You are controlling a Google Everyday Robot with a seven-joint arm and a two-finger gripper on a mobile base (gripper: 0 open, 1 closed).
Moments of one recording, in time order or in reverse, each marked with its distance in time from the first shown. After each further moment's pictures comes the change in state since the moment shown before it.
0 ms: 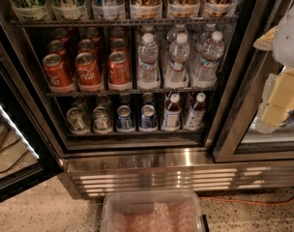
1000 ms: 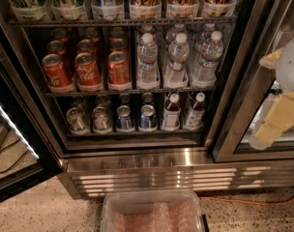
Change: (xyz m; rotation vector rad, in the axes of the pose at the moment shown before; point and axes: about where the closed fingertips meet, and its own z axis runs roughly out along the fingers) arm 0.013 0.015 0.025 0.015 -0.062 0.104
